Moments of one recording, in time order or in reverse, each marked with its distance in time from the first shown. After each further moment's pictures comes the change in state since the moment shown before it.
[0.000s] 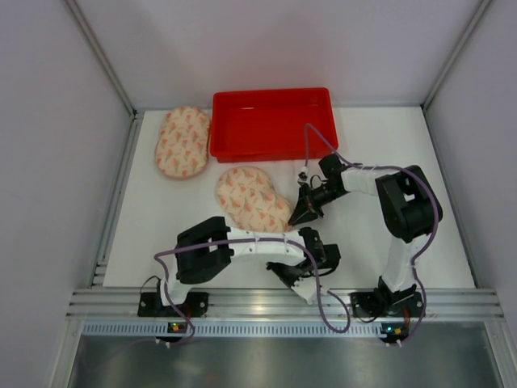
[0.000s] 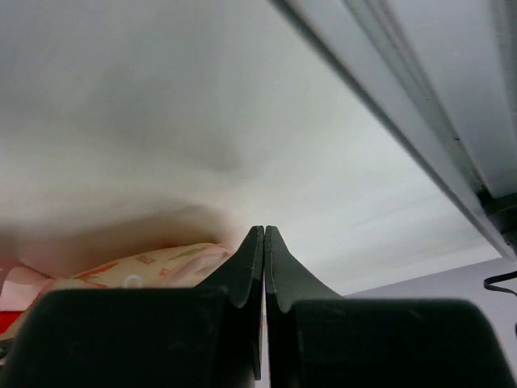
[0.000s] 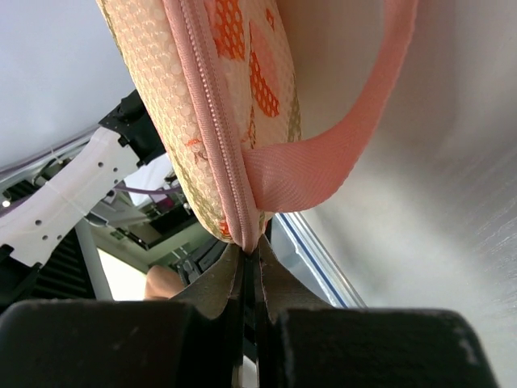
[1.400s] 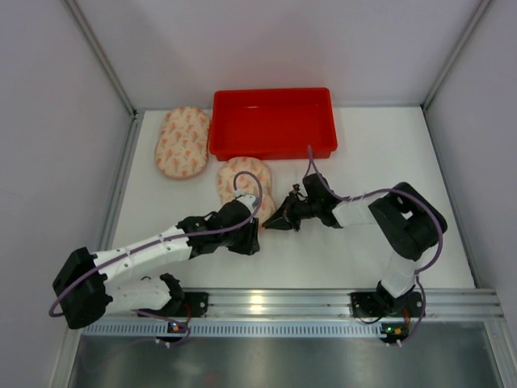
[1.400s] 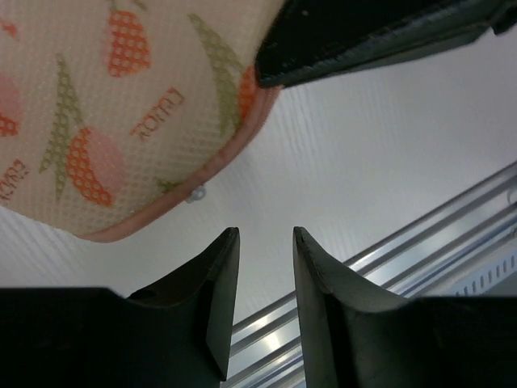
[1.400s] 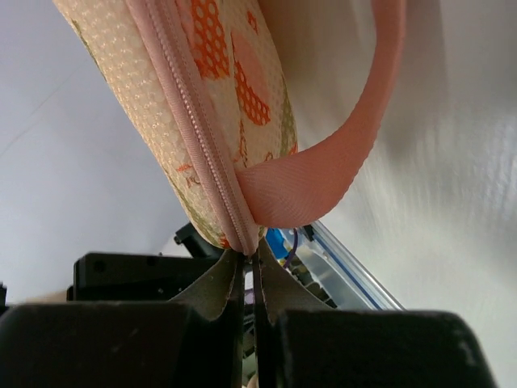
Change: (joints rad) left arm 0.422 -0.921 -0.813 0.797 0.118 -1.508; right arm 0.242 -0.148 -0.346 0.885 0.320 0.955
